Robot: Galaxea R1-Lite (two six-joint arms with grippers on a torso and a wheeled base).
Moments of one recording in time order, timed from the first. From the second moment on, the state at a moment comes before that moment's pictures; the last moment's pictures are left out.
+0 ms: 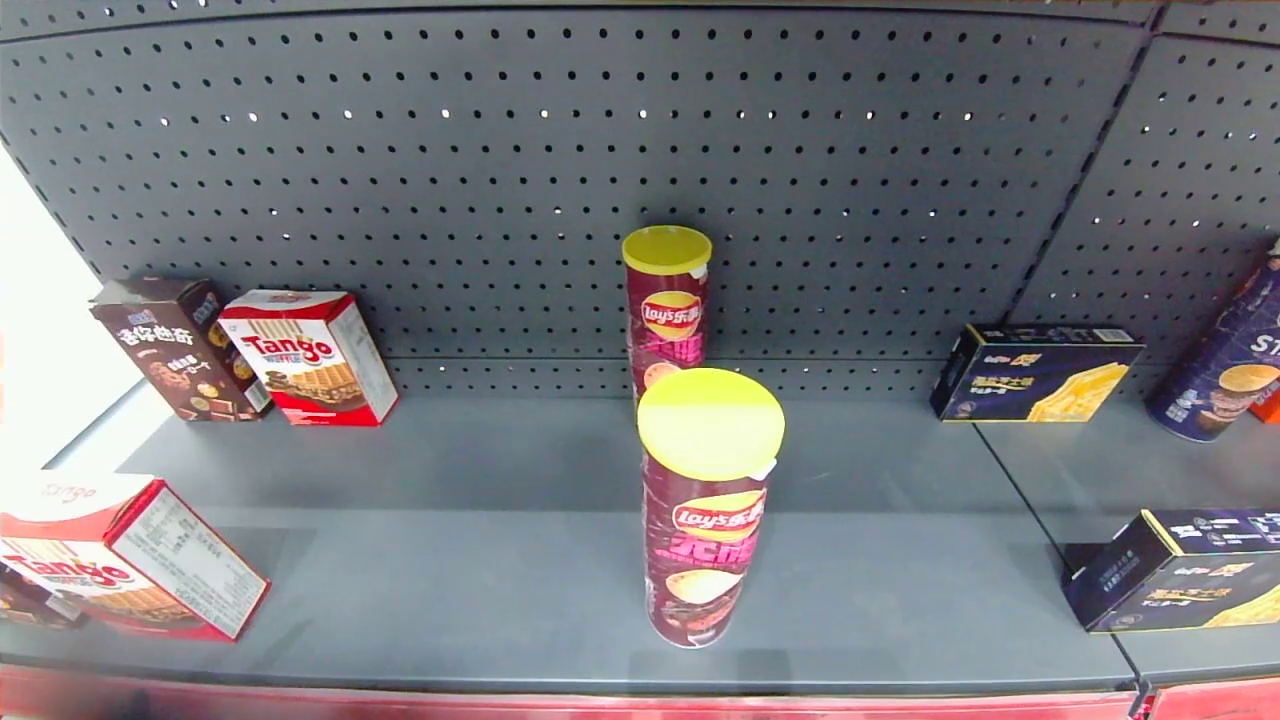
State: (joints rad) left arm -0.43 0.47 -0.06 -0.64 0.06 0.28; right arm 0.00 0.00 0.00 0.01 0.03 -0.01
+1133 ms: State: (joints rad) left arm 0.00 0.00 0.00 -0.06 -0.05 0.21; right arm 0.00 0.00 0.00 0.01 0.03 -0.01
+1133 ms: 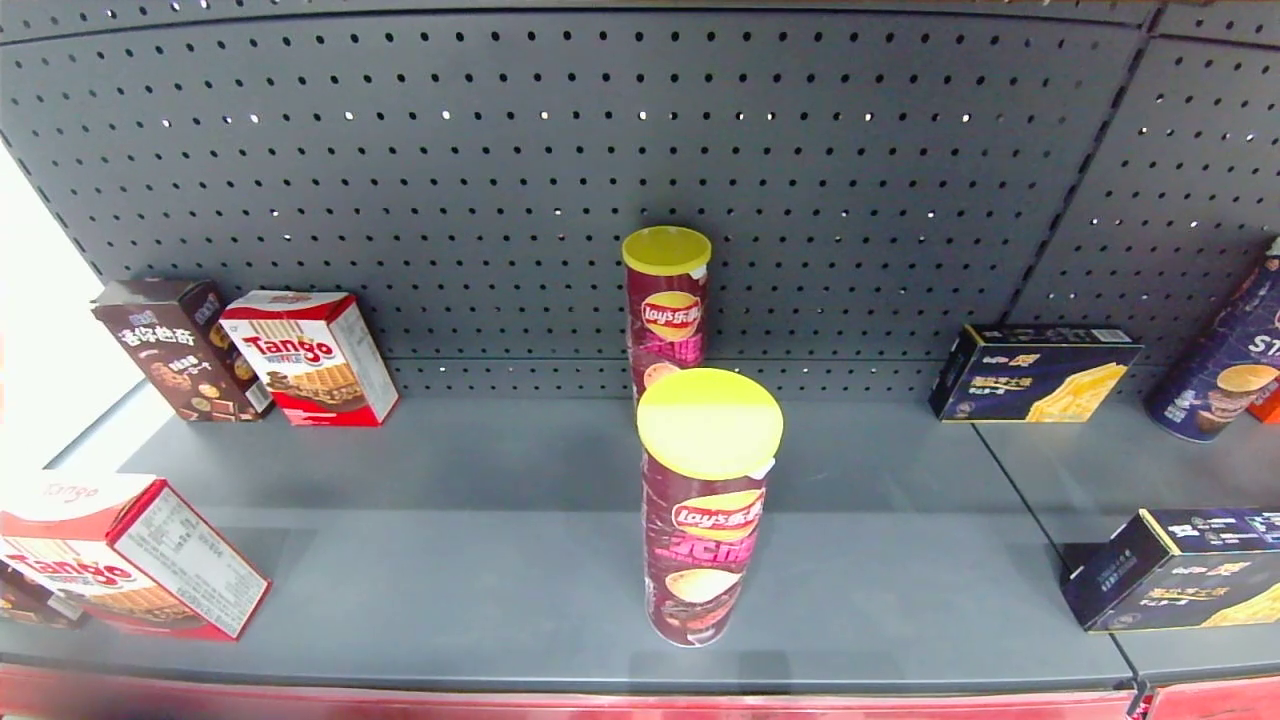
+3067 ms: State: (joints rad) left arm 0.00 0.01 0.00 0.00 -0.03 0.04; right arm 0.22 0.83 -0.51 -0.22 0.31 -0.12
